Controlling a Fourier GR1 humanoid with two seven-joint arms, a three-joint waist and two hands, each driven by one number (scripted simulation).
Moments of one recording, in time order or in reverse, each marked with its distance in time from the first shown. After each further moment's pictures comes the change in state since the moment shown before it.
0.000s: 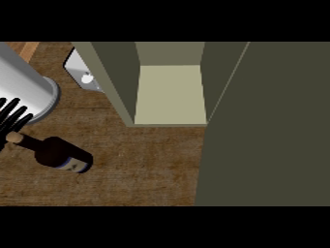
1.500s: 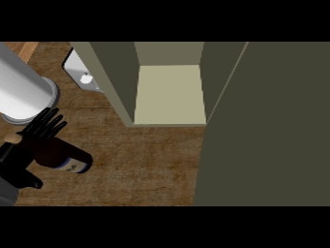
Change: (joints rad) left arm -0.114 -0.044 -0.067 0.405 -0.459 -0.078 -0.443; right arm -0.045 0.009 0.015 -0.003 0.003 -0.015 0.055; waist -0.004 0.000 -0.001
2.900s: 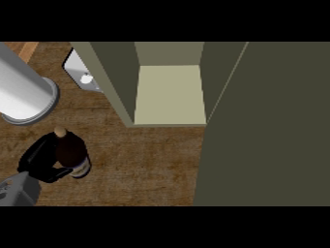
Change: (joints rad) left arm -0.049 -0.032 -0.117 0.178 -0.085 0.020 -0.148; right arm 0.013 0.004 -0.019 0.011 0.005 0.014 -0.050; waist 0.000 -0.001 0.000
